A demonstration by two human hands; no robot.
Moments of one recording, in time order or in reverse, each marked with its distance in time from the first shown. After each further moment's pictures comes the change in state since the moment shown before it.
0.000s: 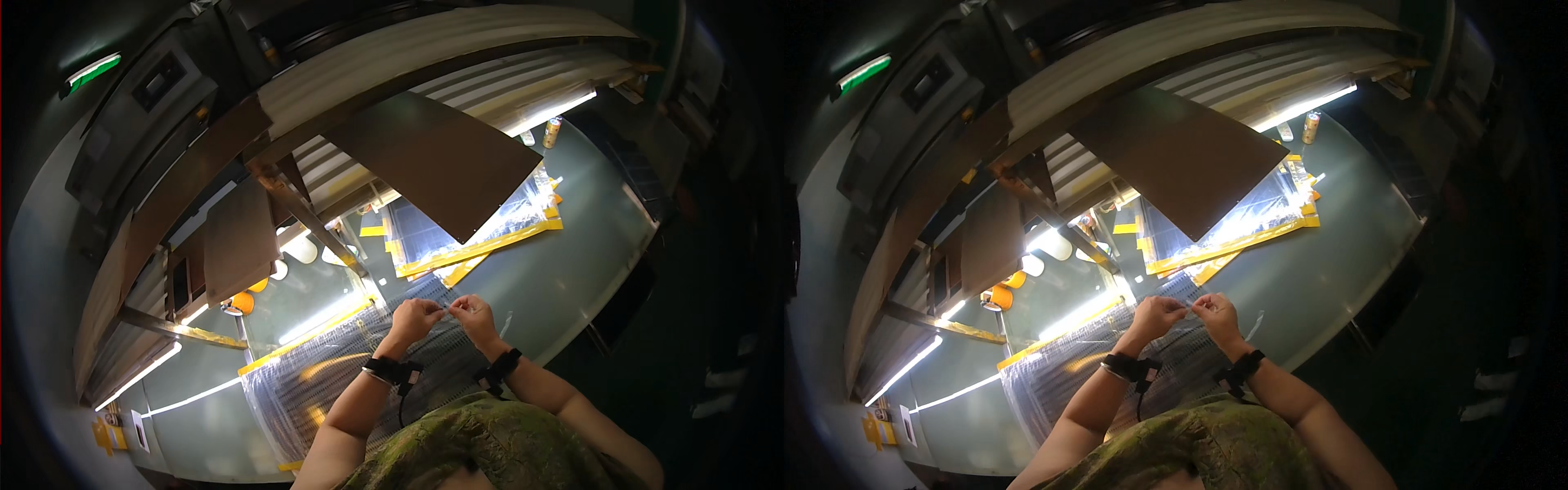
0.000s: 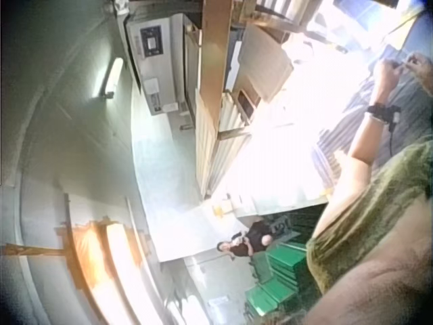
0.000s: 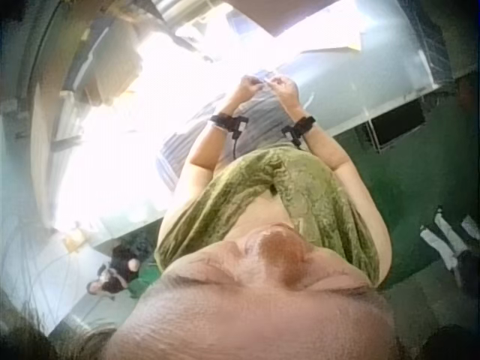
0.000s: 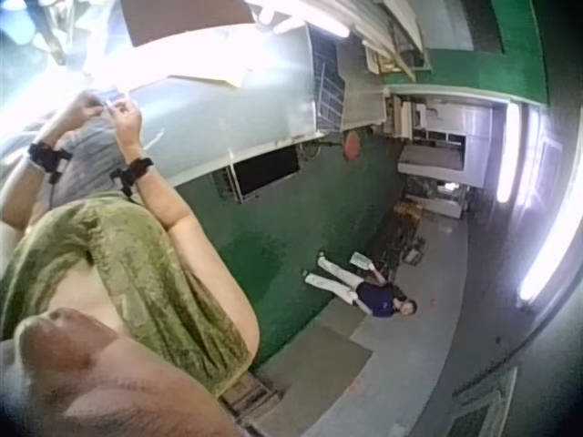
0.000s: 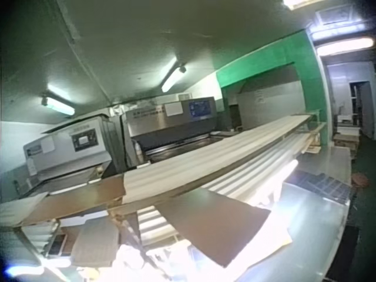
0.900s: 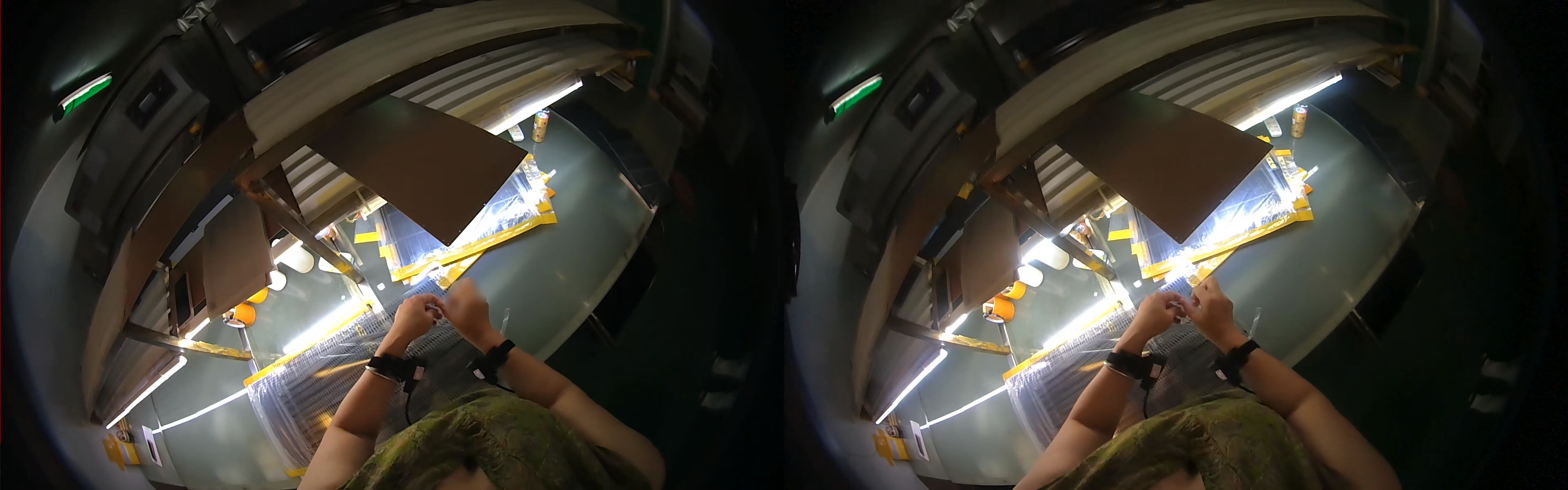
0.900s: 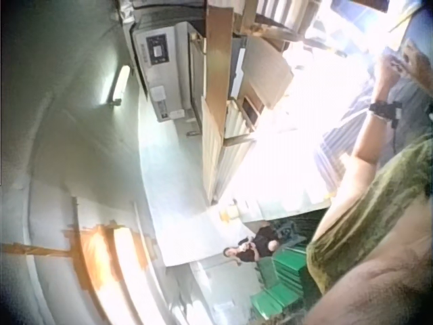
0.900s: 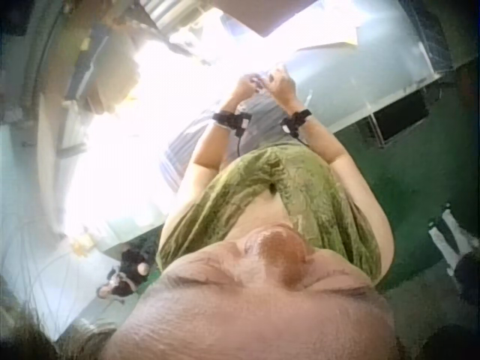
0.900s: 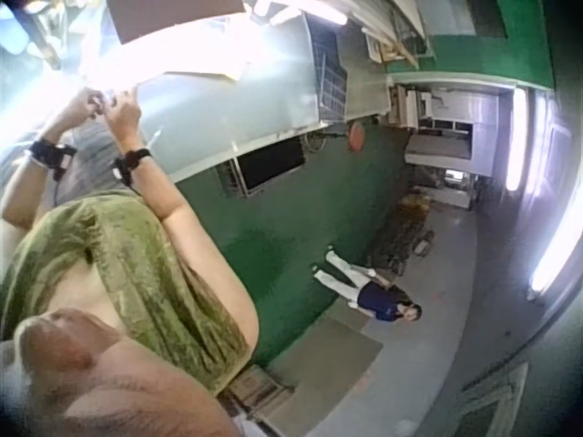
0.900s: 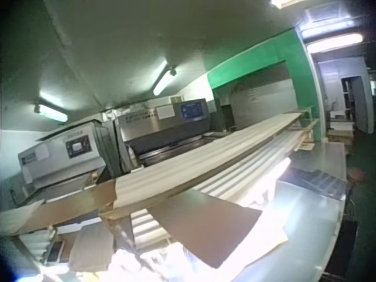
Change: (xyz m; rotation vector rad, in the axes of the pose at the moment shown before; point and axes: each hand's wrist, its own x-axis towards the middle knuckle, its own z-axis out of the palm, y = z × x) left_hand 0.019 0.000 0.011 -0.202 -0.094 -0.104; right_hand 0.009 -0.039 -0.002 -0.665 0.079 -0.456
